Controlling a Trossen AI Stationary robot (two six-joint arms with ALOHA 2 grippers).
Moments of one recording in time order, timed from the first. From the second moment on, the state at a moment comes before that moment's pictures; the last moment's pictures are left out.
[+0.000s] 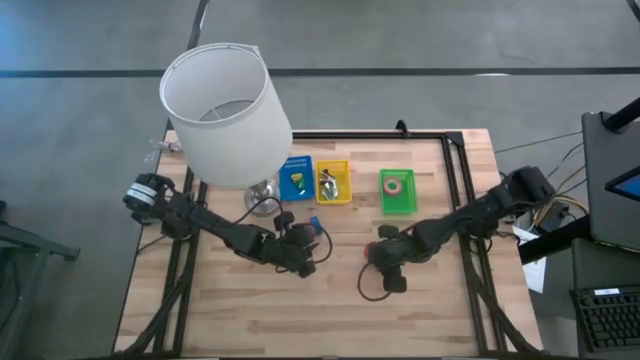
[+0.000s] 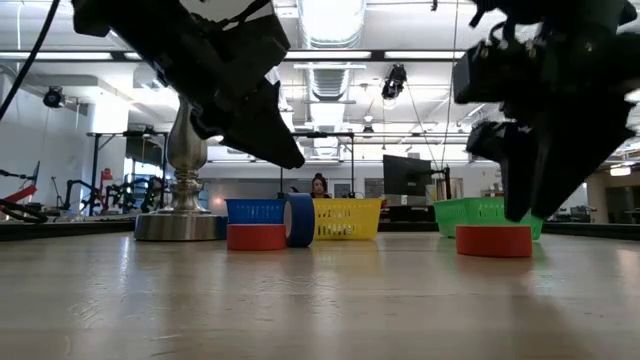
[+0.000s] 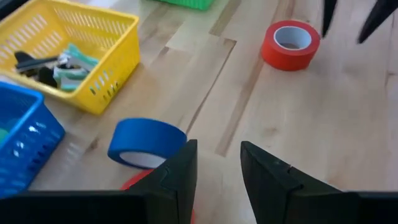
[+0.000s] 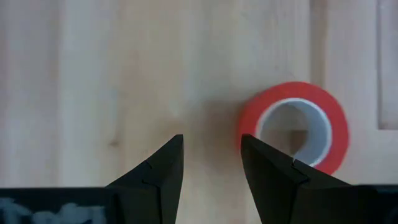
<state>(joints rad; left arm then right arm) -0.33 1.65 0.94 -0.08 -0.60 -0.53 0.37 1.56 0.84 -0.46 0.03 0.40</state>
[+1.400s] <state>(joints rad) -0.29 1.65 0.94 -0.07 -0.55 -0.50 0.35 1.64 0.78 -0.39 0.15 0.44</state>
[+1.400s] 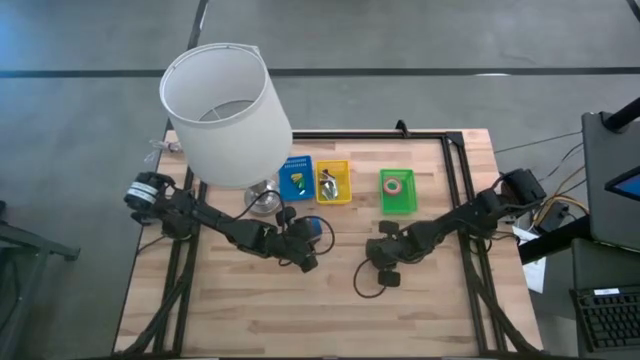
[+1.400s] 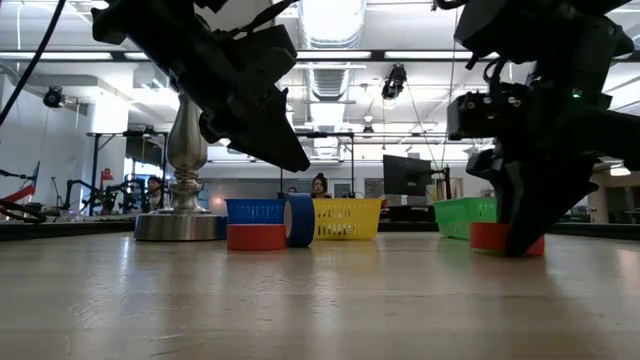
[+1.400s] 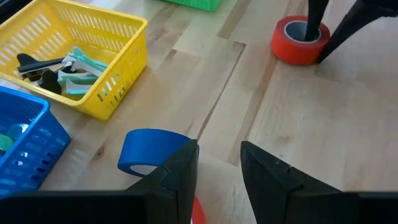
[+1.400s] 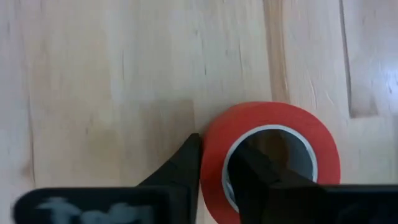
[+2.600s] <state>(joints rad) -0.28 1.65 0.94 -0.06 -0.55 -0.52 -0.05 1.24 0.69 -0.75 0.53 0.60</state>
